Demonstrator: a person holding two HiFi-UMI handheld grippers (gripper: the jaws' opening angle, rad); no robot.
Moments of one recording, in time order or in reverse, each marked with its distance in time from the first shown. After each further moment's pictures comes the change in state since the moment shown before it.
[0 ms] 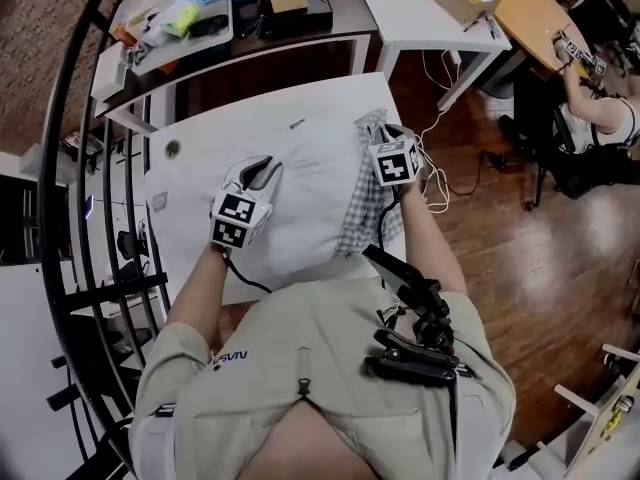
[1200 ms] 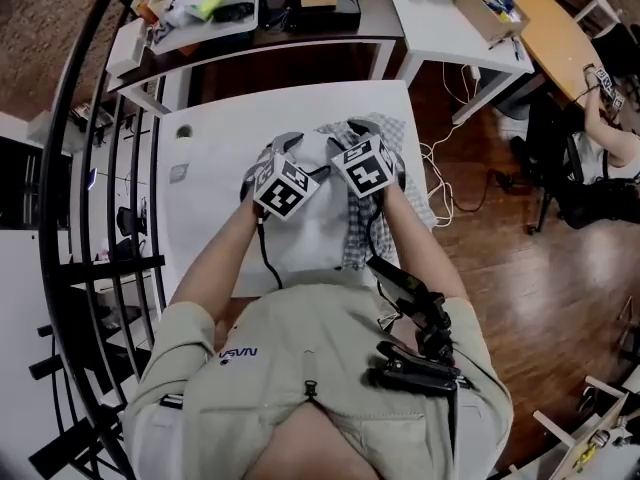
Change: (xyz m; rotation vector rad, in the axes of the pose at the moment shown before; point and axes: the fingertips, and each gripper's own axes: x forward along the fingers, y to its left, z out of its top) left arm 0.077 -0.028 -0.005 0.109 0.238 -0.111; right arm -0.015 0.131 0.080 -0.242 -0.049 0.361
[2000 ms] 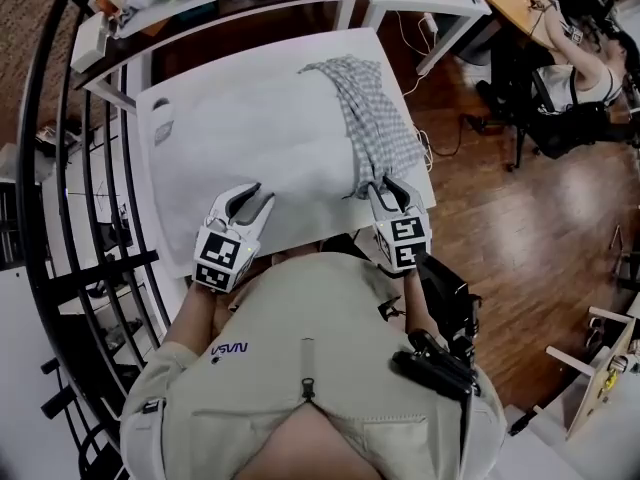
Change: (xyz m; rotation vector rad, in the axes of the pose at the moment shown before) left arm -0.188 -0.095 -0.114 -0.132 -0.280 -0.032; right arm -0.180 0.130 -0.159 0.305 -0.031 -0.289
